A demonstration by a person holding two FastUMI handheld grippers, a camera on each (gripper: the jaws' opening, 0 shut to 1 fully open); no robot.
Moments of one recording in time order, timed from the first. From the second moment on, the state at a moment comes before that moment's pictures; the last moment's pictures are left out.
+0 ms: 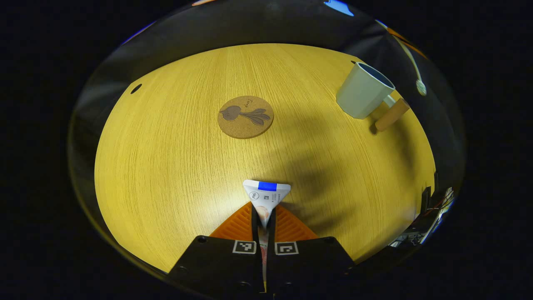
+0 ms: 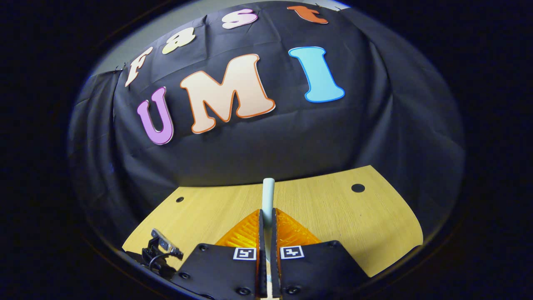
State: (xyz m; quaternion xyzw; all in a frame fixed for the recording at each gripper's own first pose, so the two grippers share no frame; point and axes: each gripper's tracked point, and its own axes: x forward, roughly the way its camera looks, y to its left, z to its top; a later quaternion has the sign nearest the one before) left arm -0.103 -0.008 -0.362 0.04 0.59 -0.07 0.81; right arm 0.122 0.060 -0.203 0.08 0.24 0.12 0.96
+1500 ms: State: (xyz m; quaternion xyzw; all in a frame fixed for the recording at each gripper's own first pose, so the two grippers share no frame) left arm -0.100 -0.019 -0.354 -0.01 0.56 -0.10 0.82; right arm 0.060 0.033 -0.282 0.00 0.29 0.10 0.95
